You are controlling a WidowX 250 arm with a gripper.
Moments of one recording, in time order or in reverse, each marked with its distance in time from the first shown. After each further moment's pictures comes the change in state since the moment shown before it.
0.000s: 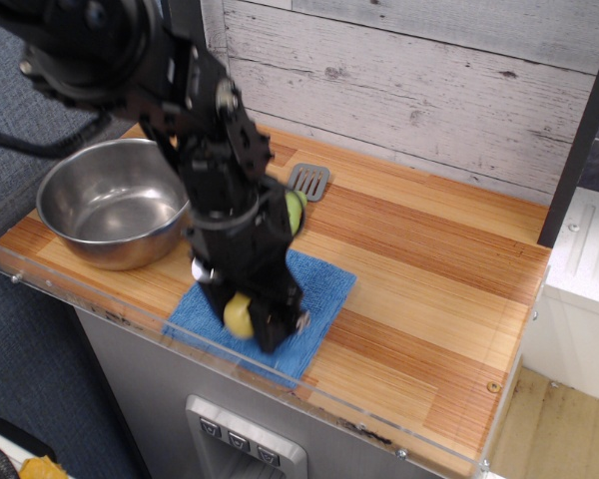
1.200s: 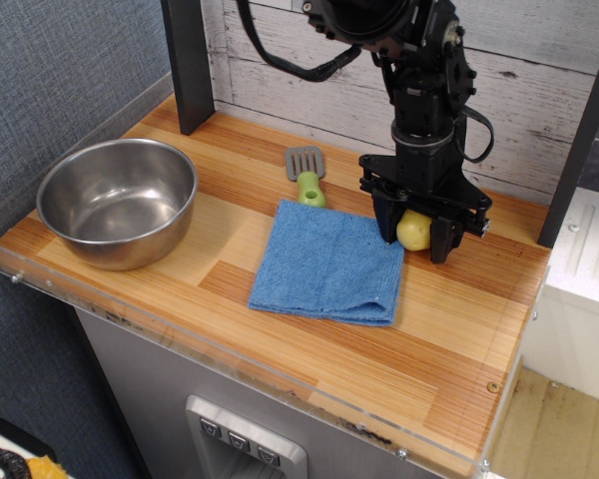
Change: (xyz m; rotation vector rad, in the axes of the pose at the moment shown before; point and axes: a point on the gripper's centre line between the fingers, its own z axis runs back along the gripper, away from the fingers) arm 0.136 -0.036 -0.045 0.005 -0.022 0.068
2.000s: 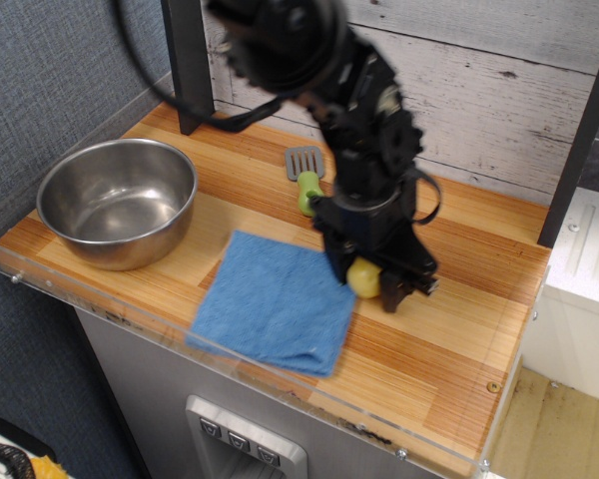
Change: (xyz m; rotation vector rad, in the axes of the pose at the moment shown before) arm -0.076 0.008 0.009 0.053 -0.015 -0.047
